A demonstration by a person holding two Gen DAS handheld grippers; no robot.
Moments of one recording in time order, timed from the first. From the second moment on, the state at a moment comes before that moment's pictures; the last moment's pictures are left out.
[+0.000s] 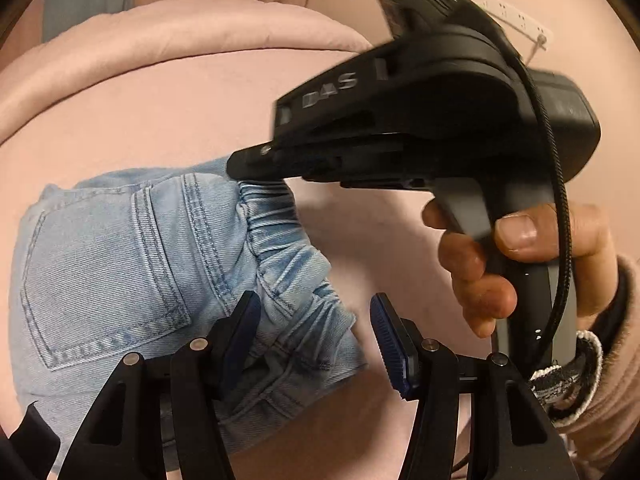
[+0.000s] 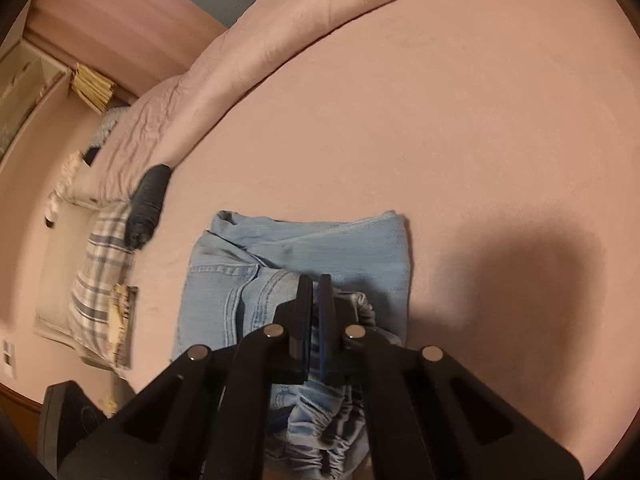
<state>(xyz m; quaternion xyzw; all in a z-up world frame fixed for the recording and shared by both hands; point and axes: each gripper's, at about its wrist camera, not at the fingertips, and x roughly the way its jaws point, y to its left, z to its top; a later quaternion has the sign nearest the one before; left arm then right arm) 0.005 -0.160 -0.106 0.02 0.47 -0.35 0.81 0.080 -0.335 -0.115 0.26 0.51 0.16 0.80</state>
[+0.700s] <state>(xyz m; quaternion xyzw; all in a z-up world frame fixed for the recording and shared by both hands) 0.076 -0.038 -0.121 -0.01 0.48 -0.18 0.86 0.006 -0.275 -0.103 0.06 0.52 0.20 0.83</state>
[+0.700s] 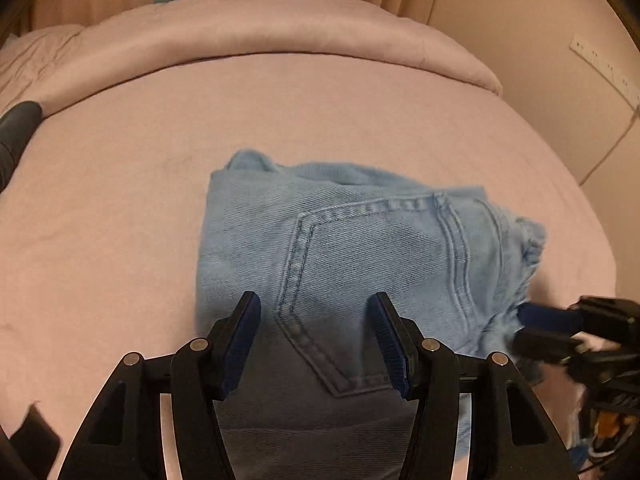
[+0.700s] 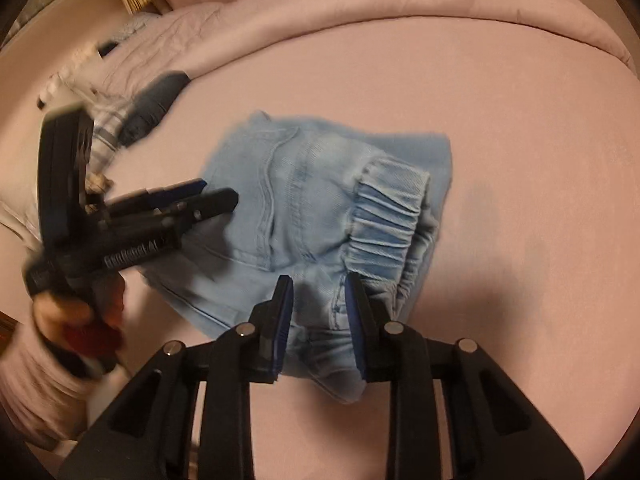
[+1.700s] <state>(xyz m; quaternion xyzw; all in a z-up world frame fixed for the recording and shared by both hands) 0.074 0.063 -0.160 -0.35 0.54 -0.23 0.73 0.009 -0.368 -0.148 0.38 0.53 0.17 0.74</state>
